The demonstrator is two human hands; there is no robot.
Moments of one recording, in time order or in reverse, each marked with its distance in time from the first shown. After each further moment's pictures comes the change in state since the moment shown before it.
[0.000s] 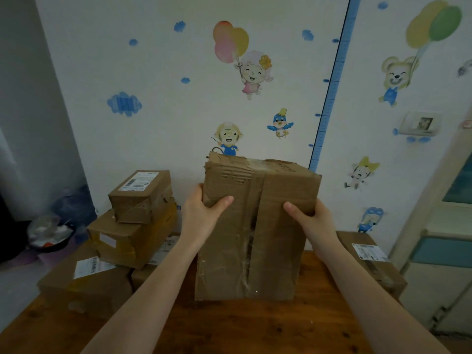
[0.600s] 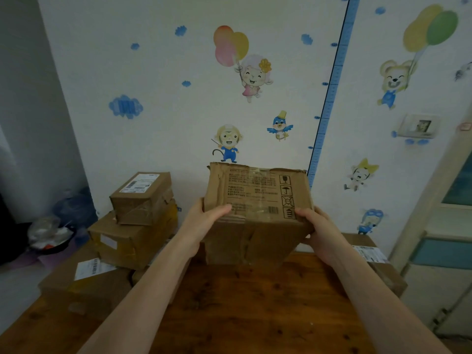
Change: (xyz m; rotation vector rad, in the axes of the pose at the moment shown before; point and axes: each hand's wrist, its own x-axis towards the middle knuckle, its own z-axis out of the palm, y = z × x) left_hand 0.000 0.001 -0.007 -0.335 -0.307 -0.509; right_hand 0.003 -0.002 -0.011 0.291 -0.109 0.351
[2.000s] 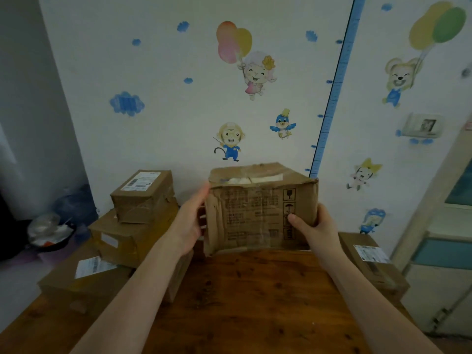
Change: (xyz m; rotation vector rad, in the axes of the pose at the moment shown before) left_hand 0.003 0.001 -0.019 -0.159 -0.123 -0.010; right_hand -0.004 0.017 0.009 -0.307 0.114 -0.399
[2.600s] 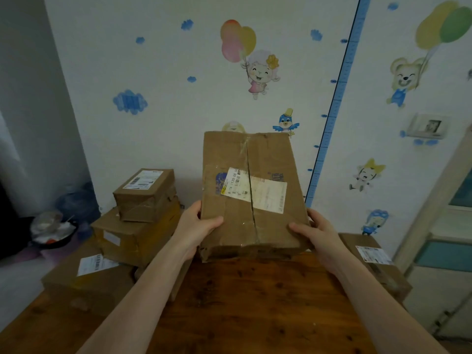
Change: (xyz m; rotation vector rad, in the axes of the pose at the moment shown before) left_hand -0.004 -0.012 0.001 0.163 0.168 0.014; right_hand 0.003 -0.001 -0.004 0.152 -0.174 0.337
